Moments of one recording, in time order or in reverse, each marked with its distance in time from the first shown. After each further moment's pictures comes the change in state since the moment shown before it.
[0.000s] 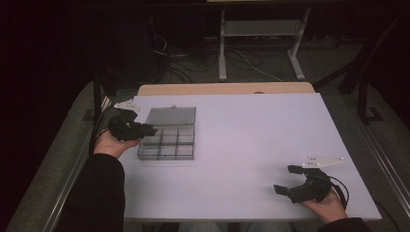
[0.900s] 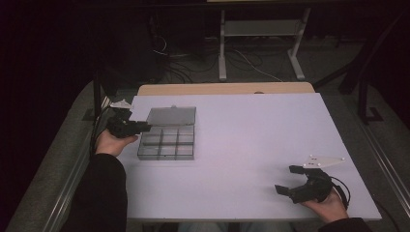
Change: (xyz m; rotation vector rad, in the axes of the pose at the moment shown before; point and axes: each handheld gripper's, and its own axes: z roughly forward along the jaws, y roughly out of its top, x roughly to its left) left arm 0.042 -0.022 0.024 -0.054 0.062 -0.127; right arm -0.002 -0.001 -0.002 0.007 -0.010 -0.002
